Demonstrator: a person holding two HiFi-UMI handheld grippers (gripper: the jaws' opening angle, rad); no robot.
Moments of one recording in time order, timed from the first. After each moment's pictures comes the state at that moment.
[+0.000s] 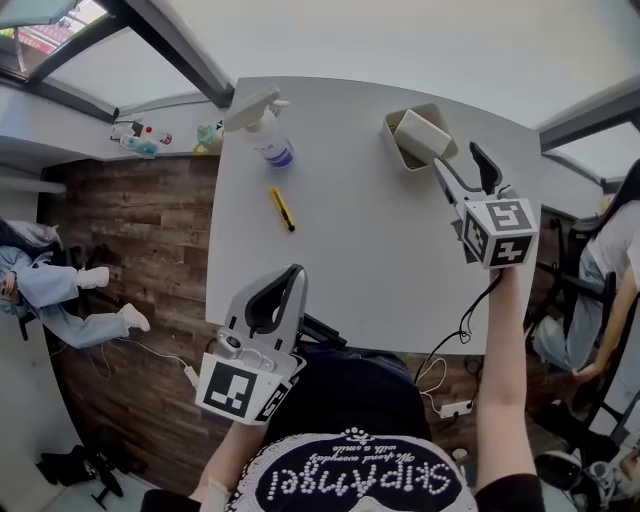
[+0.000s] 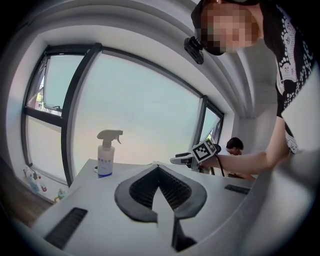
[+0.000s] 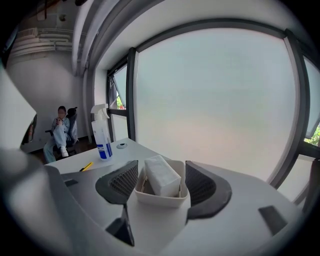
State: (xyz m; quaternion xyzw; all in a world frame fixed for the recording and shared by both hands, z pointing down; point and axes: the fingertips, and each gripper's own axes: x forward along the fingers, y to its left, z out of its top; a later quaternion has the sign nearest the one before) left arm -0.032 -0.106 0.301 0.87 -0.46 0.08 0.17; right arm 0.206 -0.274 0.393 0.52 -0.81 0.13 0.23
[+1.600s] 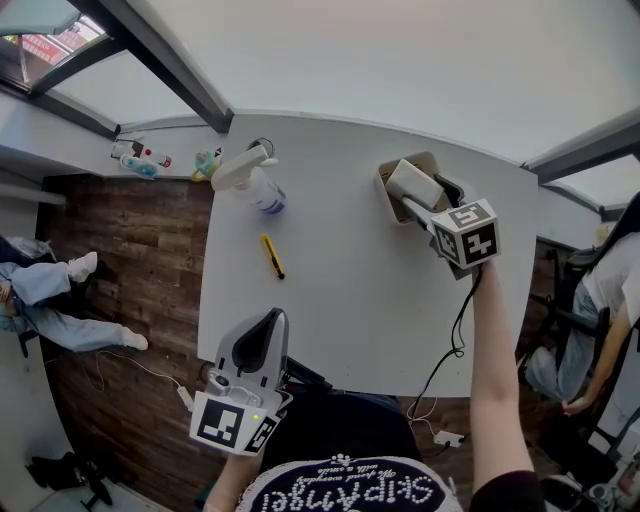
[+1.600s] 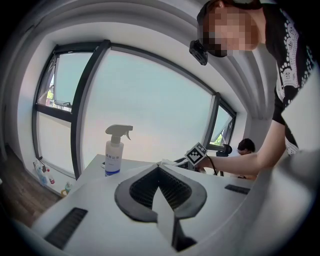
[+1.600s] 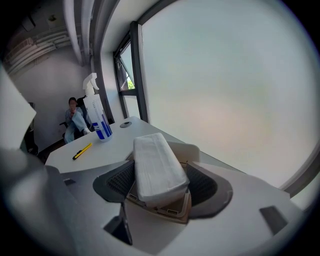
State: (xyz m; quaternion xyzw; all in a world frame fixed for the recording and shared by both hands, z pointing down) left arm -0.039 -0.132 0.315 0.83 -0.51 0.09 0.20; right arm 0.189 -0.329 0.479 0.41 -0.83 0.20 0.33
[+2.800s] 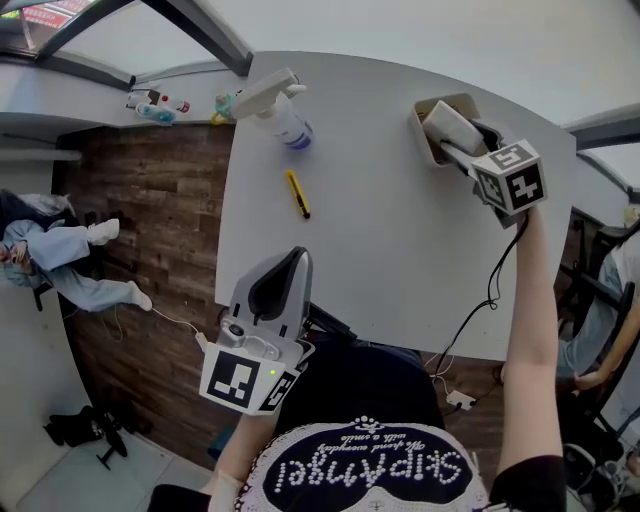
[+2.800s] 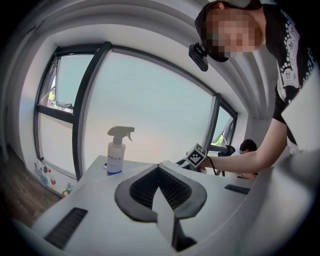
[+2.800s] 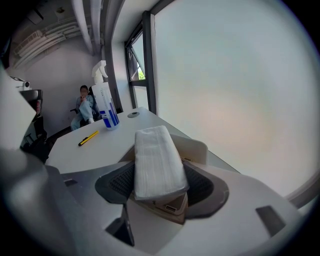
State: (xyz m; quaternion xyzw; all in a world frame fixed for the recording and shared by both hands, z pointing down) left arm -0.038 -0.137 0.311 0.83 -0.51 0.08 0.20; right arm 0.189 -0.326 0.488 0.34 -0.84 0.18 0.38
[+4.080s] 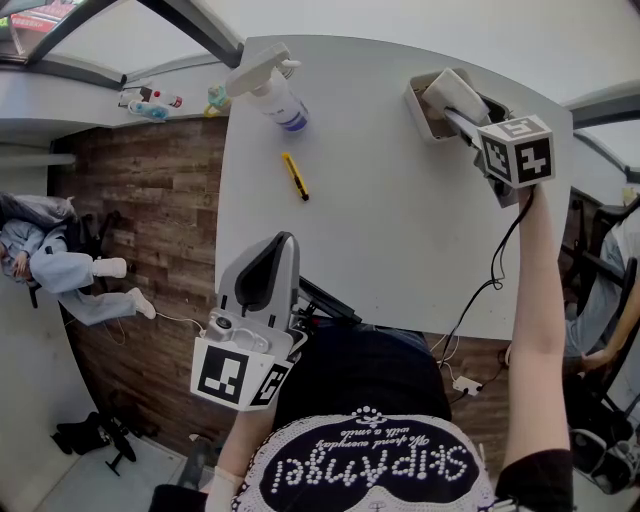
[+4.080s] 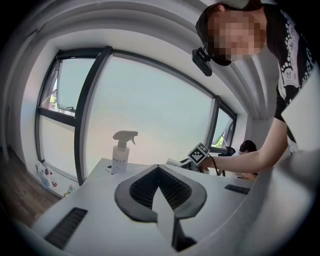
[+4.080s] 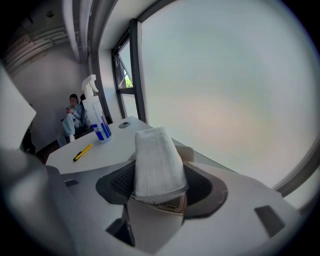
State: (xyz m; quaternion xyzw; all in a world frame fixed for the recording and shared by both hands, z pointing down) left arm -0.058 -0.123 0.304 0.83 -0.52 0.08 0.19; right arm 0.193 -0.328 0.466 0.41 -0.82 0.20 0.34
